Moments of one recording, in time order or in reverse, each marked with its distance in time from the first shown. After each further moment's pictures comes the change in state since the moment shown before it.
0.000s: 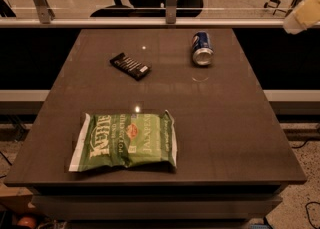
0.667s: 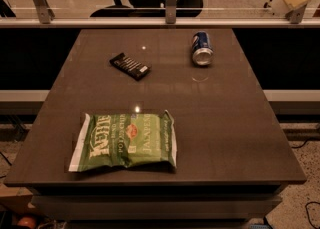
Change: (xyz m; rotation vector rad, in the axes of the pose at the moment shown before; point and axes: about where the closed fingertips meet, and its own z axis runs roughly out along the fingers) arm -0.024 -0.008 -0.001 0.026 -0.029 0.074
